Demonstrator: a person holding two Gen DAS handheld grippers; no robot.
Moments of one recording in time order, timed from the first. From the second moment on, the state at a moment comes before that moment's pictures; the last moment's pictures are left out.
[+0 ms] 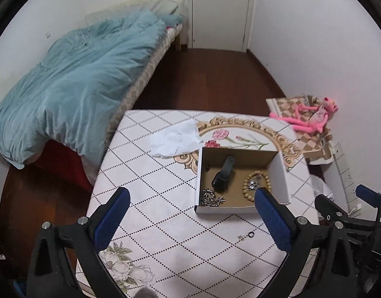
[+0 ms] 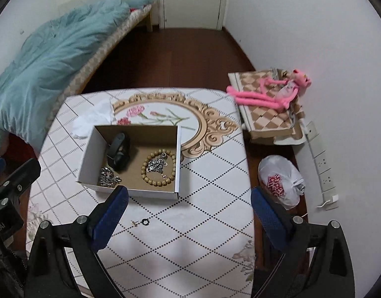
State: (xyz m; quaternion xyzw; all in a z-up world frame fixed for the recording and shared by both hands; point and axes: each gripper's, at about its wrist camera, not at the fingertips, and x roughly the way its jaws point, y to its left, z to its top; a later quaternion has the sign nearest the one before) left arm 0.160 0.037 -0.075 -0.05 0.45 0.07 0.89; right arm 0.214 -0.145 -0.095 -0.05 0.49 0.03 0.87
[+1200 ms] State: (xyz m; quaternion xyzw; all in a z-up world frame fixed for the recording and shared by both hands) left arm 0.148 0.050 -0.227 -0.04 0.61 0.12 0.78; right arm 0.199 -0.121 -0.253 -0.01 0.57 0.14 0.81
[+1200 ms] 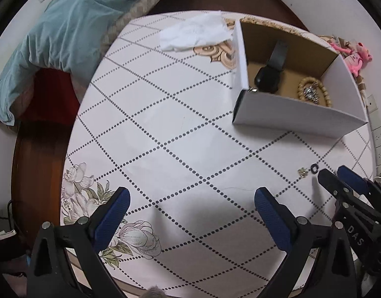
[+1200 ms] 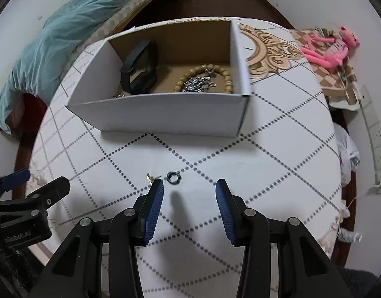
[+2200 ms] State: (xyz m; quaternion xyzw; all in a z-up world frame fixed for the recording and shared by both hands) left arm 0.172 -0.051 -0.253 -0.02 0.59 -0.01 0.81; right arm 0.185 -0.205 -0.249 0.02 0.55 0.05 0.83
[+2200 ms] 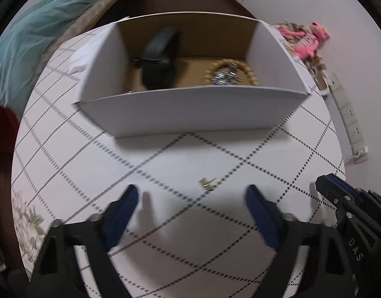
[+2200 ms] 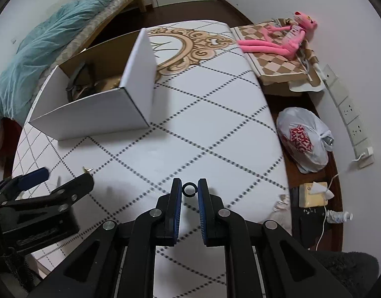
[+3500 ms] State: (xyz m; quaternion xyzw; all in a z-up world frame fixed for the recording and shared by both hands) left arm 0.245 0.046 -0.151 -0.10 0.53 -0.03 0.84; right arm 0.277 -0.147 -0.152 0.08 0.51 0.17 0.84
